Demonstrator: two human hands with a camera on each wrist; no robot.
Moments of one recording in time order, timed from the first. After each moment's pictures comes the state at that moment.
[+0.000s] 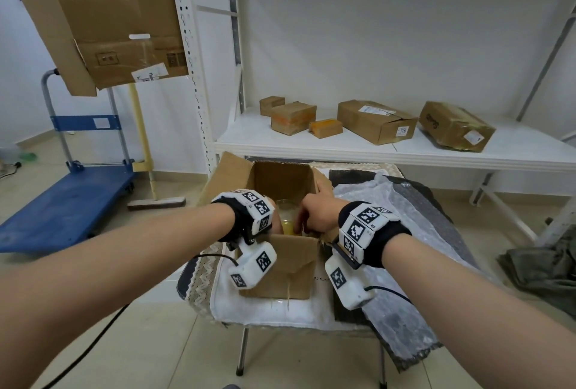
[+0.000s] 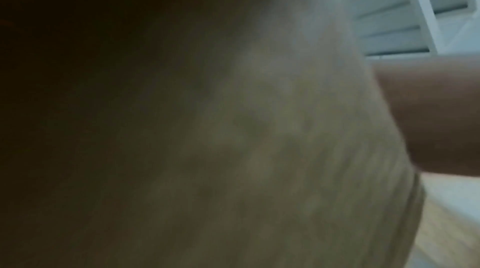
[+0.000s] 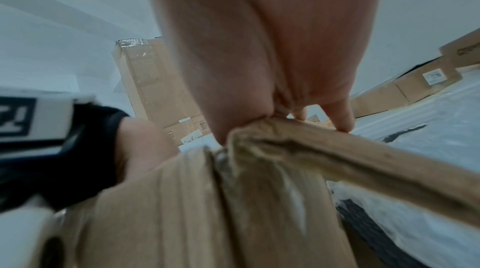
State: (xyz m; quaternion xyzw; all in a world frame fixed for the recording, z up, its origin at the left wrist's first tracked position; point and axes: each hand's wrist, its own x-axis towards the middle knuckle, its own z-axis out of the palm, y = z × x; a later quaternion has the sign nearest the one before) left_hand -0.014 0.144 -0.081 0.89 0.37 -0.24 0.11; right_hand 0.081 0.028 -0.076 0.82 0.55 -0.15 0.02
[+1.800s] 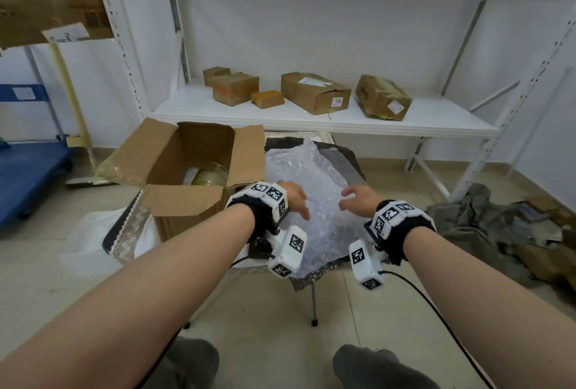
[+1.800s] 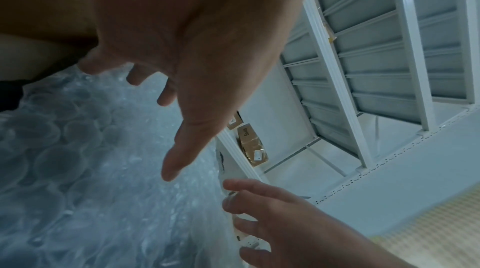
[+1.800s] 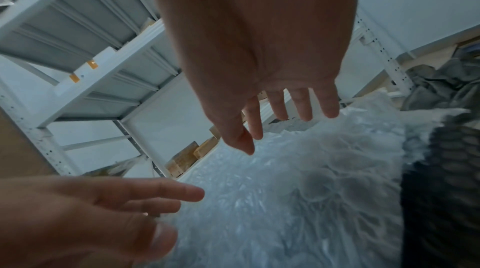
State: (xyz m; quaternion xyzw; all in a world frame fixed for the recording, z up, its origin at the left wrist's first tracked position) left_hand 0.090 -0.037 -0.113 0.92 0.28 -0.12 0.23; right_hand 0.221 -0.170 -0.134 0.91 0.28 -0.21 -0.21
